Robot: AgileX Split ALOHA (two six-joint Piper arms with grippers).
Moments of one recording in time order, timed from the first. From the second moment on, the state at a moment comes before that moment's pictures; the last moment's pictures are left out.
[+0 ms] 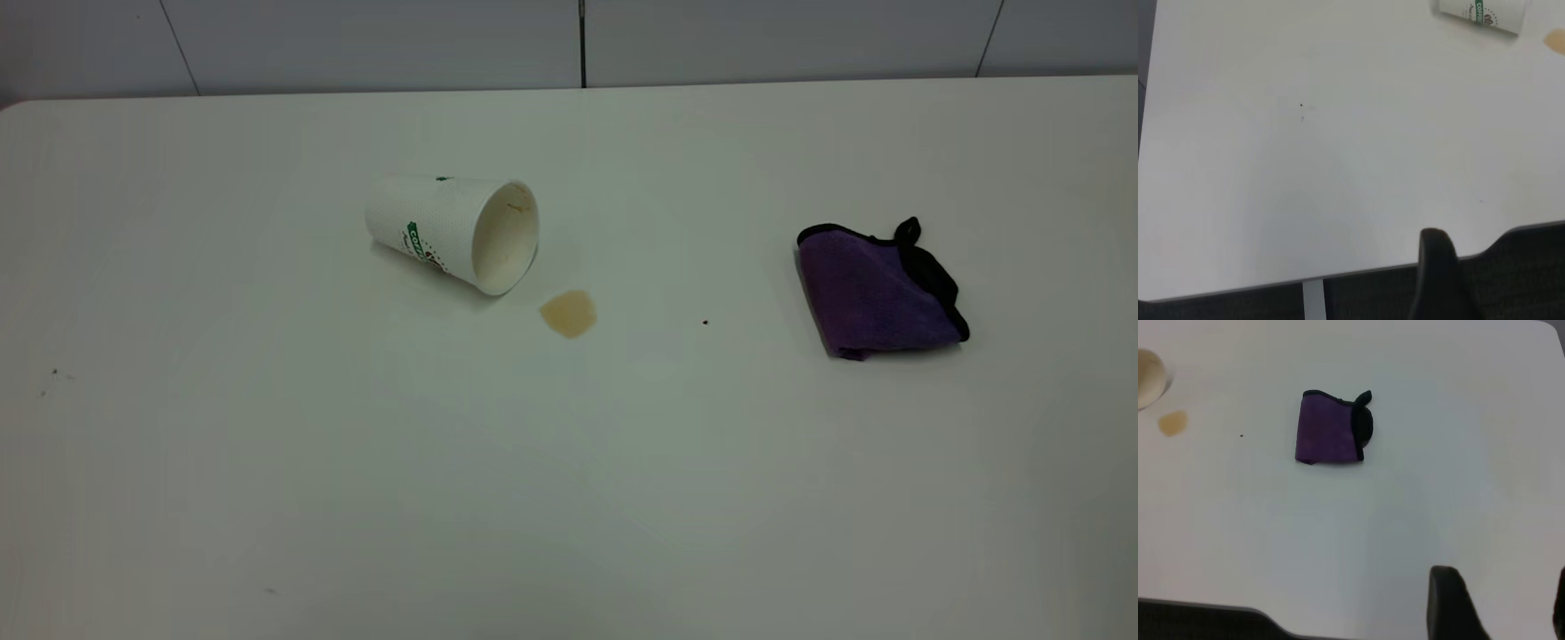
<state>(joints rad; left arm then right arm) -0.03 -0.02 -0.49 -0.03 1.13 0.10 0.06 -0.02 -0.48 0.00 1.13 -0.04</state>
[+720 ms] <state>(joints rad) -0.03 0.03 -0.50 -0.01 1.10 0.10 0.06 -0.02 -0.48 0.00 1.13 -0.04</state>
